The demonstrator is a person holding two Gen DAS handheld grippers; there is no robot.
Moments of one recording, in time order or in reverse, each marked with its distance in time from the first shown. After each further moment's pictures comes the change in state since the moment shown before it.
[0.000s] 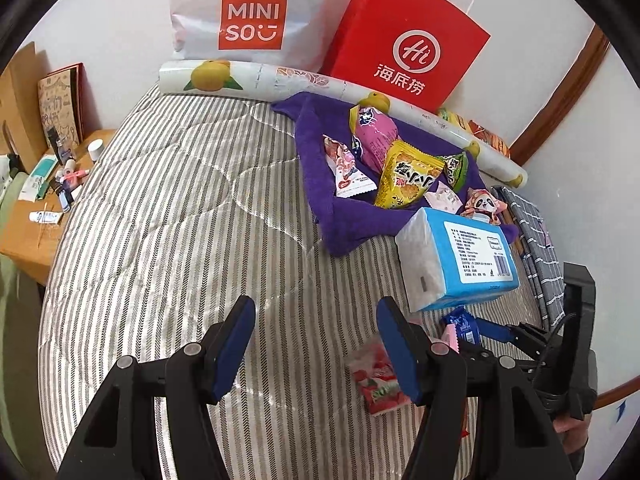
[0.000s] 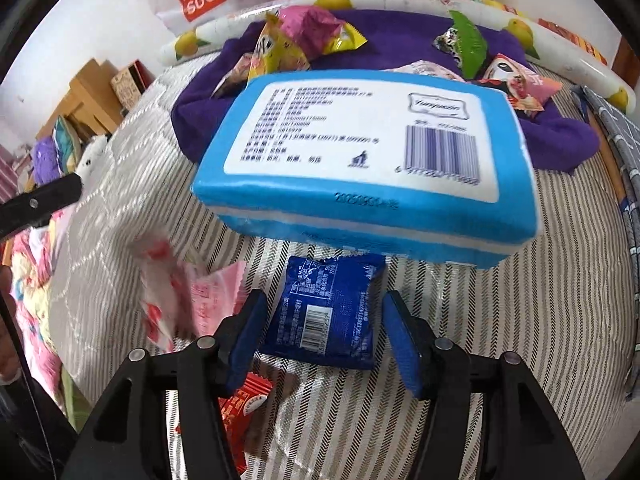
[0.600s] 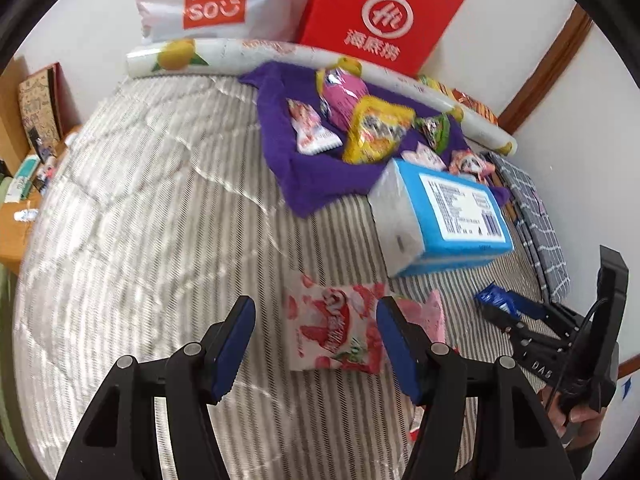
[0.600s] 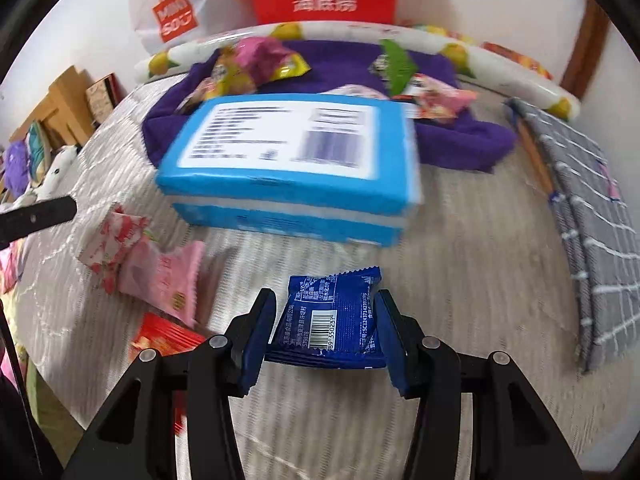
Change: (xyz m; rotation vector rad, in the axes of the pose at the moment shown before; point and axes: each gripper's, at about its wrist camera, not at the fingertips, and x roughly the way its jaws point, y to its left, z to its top) left arm 0.023 -0.029 -0.023 0.060 0.076 -0.028; right arm -0.039 -0.034 -0.037 0.040 -0.114 -0.168
